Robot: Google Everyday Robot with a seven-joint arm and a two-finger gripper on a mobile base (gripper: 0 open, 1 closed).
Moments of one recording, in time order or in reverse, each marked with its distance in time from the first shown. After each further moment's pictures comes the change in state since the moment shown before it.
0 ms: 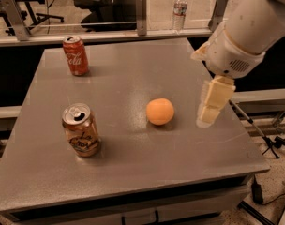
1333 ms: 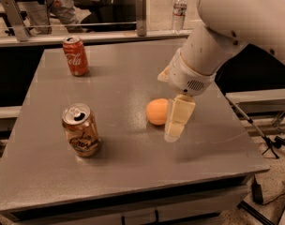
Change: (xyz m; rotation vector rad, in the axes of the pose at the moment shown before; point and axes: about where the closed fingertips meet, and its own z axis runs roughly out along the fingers) arm -0.052 0.019 0.074 -0.136 -0.067 -0.068
